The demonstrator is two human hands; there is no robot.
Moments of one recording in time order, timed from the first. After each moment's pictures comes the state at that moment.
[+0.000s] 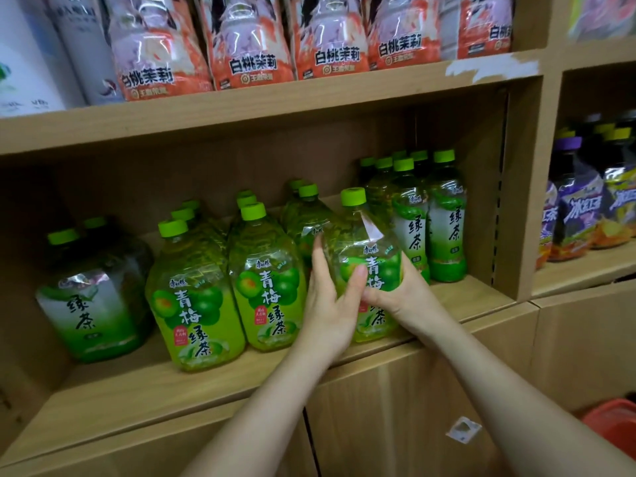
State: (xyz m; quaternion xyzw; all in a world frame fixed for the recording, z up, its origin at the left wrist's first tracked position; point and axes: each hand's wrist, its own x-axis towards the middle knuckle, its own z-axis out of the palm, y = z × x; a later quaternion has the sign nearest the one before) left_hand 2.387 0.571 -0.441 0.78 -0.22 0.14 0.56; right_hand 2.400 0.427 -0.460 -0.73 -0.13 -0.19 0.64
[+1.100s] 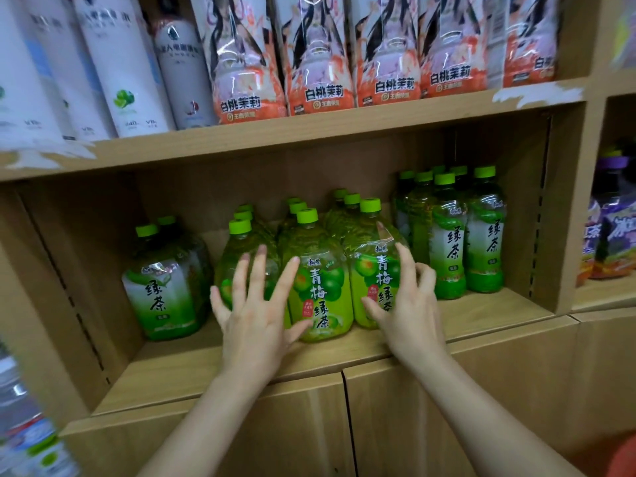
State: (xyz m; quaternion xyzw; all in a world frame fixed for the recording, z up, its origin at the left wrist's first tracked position) left_hand 2.367 0.709 -0.437 0.90 -0.08 0.42 -0.01; right_hand 2.369 0.503 -0.456 -0.88 0.03 -0.36 0.32
